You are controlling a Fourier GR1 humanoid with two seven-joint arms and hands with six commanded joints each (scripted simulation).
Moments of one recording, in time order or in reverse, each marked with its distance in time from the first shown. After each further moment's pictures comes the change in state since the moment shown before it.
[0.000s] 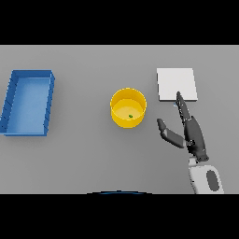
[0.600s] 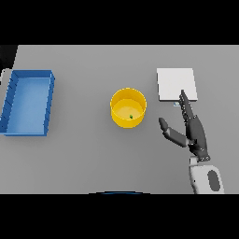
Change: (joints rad) left arm -0.404 -0.113 -0.367 -0.038 -0.440 -0.315 -0.265; right arm 0.001 0.018 -0.024 -0.015 -0.037 -0.007 0.012
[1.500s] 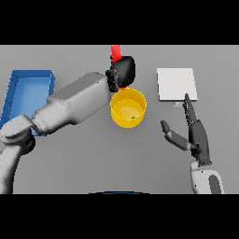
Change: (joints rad) left arm 0.357 -0.276 -0.702 -0.459 -0.484 0.011 -0.132; right arm 0.048 0.006 -0.002 -0.028 0.032 -0.033 0.008
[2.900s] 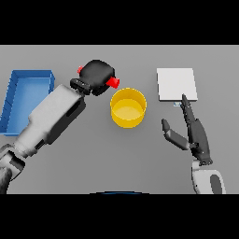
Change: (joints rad) left arm 0.378 0.056 0.527 -0.233 0.552 0.053 0.305; right arm -0.005 -0.023 0.013 -0.015 -0.002 0.034 0.052
